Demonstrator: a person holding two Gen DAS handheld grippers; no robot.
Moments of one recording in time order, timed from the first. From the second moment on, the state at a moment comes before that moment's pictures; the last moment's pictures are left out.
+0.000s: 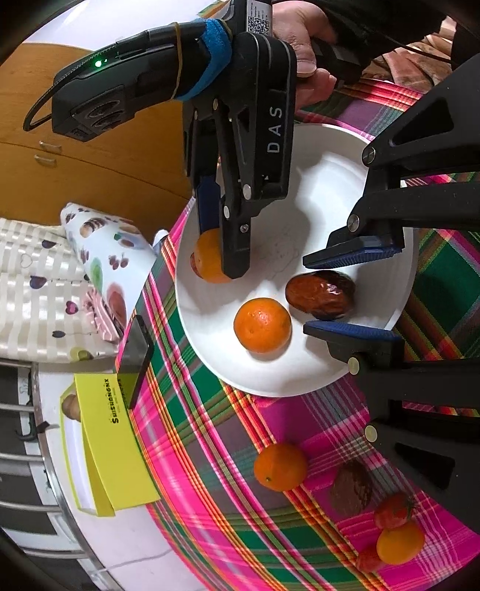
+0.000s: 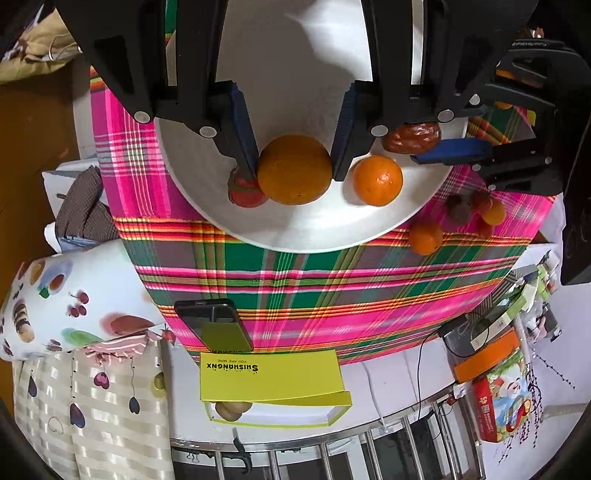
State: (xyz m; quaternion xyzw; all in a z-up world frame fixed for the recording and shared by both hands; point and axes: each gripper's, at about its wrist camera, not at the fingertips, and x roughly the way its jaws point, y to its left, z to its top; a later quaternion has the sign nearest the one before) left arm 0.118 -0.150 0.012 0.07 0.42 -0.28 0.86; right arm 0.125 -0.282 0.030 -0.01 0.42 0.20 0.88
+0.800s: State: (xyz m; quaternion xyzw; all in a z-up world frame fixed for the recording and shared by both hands) left arm 0.098 -0.128 0.027 0.04 0.39 -0.28 0.87; right arm 0.115 -0.283 0.030 0.00 0.42 0.19 0.88
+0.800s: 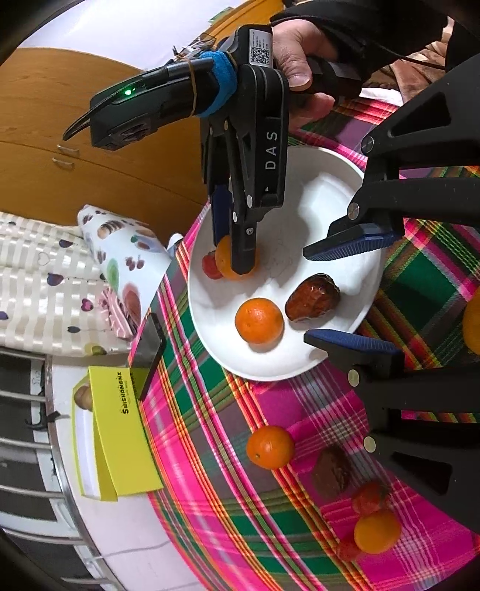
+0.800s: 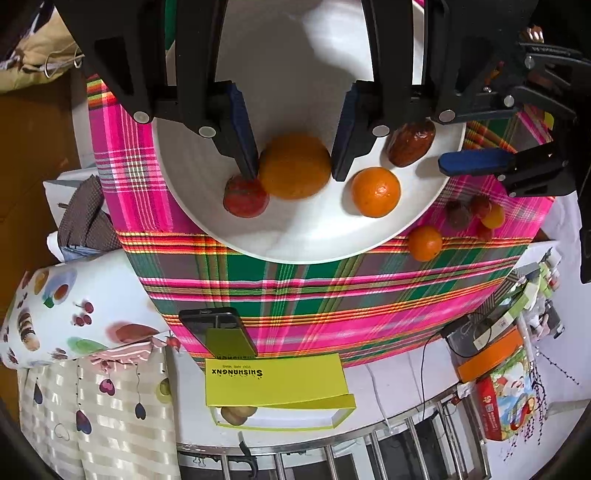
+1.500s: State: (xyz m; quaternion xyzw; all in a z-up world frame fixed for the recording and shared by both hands) left arm 0.075 -0.073 0.035 0.01 0.39 -0.22 0.90; right arm 0.074 -0.286 0.060 0.01 0.39 0.17 0.90
